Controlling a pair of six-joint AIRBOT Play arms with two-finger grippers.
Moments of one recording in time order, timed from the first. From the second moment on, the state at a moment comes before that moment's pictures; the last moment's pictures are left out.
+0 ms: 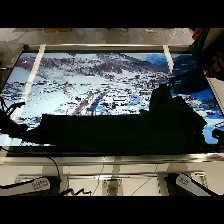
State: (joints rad) left arm 0.54 -1.41 1.16 1.55 -1.65 -0.91; right arm -0.74 -1.17 1.06 -1.78 1.70 1.41
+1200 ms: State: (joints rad) left arm 0.32 -1.41 1.17 1.56 -1.33 -1.04; right arm -0.54 -1.17 1.06 -1.56 1.31 1.33
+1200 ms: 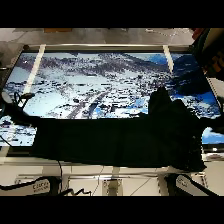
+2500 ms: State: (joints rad) left arm -0.10 -1.40 1.23 1.51 -1.01 -1.05; right arm 0.05 -1.84 1.71 -1.64 1.06 1.78
